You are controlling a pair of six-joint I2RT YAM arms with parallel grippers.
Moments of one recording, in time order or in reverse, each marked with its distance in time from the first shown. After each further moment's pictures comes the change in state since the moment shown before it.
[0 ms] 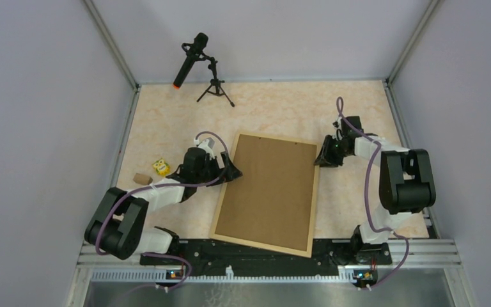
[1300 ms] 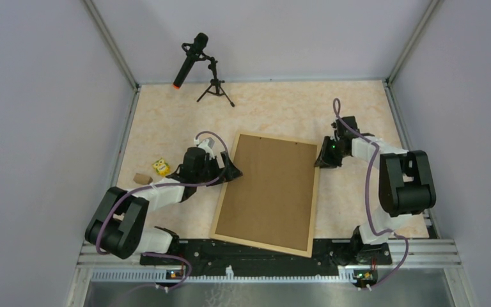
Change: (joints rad) left arm 0.007 0.005 0.000 0.008 0.016 0.000; right arm 0.040 -0.024 -0.010 -0.018 0.085 0.024
